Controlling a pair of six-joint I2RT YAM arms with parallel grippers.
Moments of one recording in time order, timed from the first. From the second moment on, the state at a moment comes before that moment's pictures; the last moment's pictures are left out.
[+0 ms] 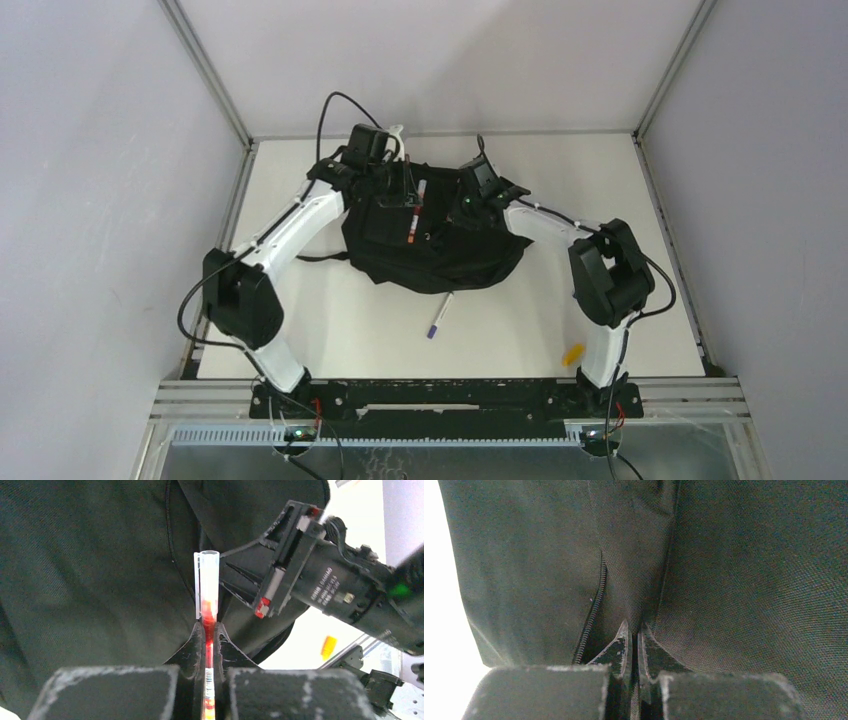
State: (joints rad) left arm -0.48 1.67 1.54 -0.63 0.24 -0.41; right arm 0.55 1.89 1.38 -0.33 -0.02 0.83
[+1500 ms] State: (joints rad) left arm -0.49 2.03 1.68 -0.57 0.42 -0.40; right arm 0.54 1.79 1.28 -0.22 -0.06 0.87
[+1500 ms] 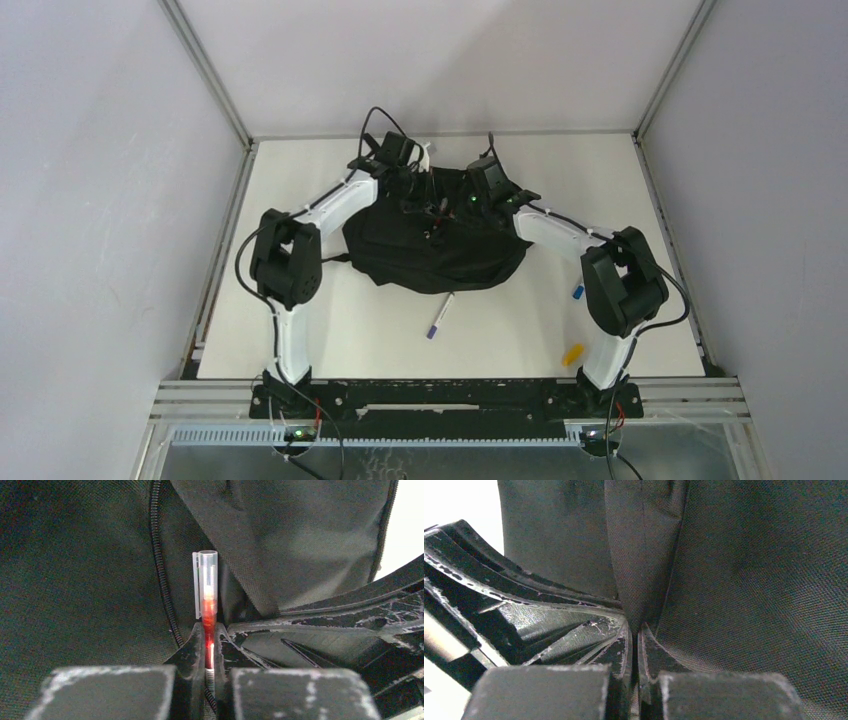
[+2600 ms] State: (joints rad) left arm -0.57 2.04 1.72 -0.73 0.09 -0.28; right arm 0.54 1.78 1.26 -0.19 -0.06 0.88
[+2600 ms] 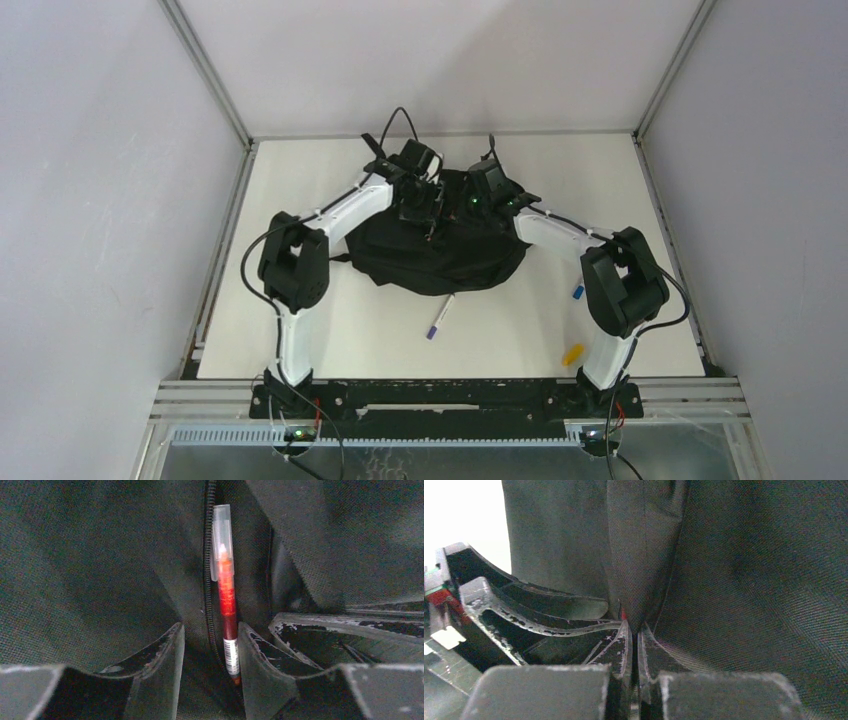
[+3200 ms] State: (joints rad) left arm -0.60 2.06 1.78 -0.76 -0.07 -0.28; right arm 0.54 1.78 1.25 -0.18 -0.06 0.88
